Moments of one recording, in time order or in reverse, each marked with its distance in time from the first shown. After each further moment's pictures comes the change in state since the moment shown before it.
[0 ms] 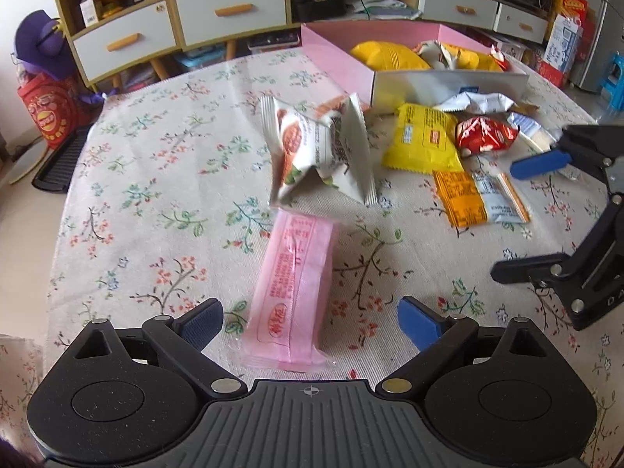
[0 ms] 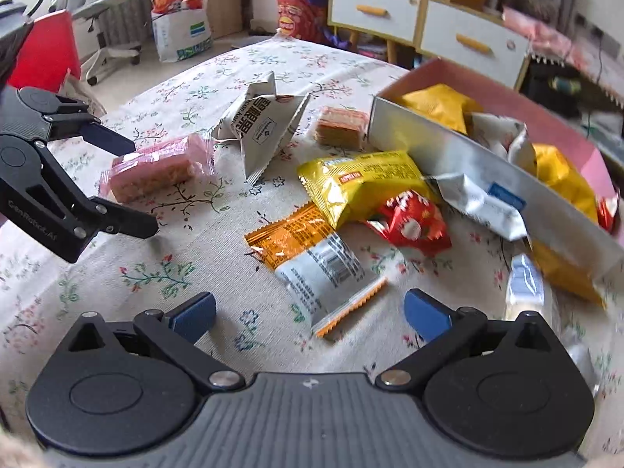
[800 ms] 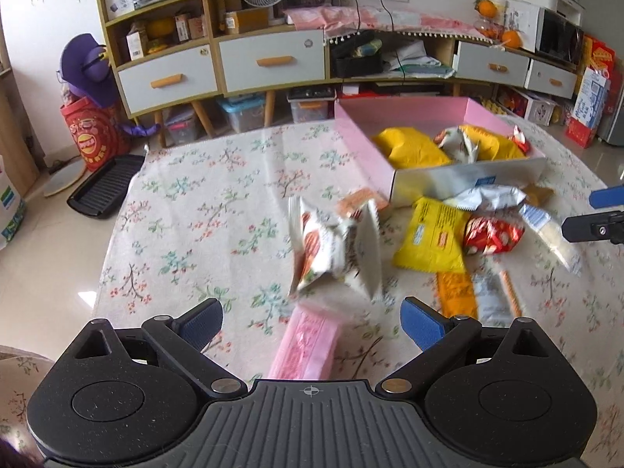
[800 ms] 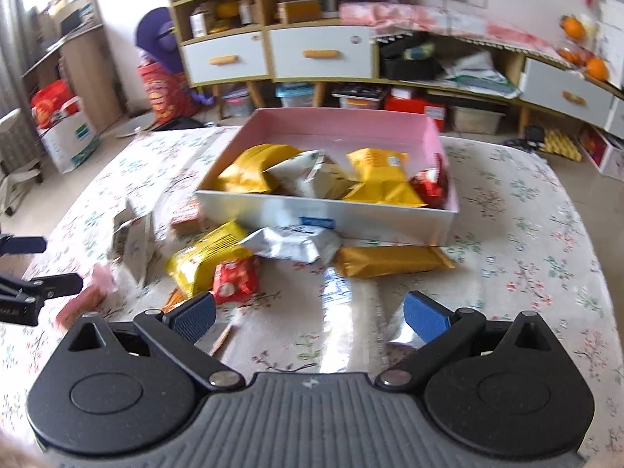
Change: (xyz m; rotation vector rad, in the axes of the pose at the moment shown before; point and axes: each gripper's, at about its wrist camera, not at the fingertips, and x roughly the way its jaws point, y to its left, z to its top) left arm -0.033 -0.006 0.033 -0.086 -0.144 0.096; right arm -0.058 -0.080 -0.006 0.401 -0.103 -0.172
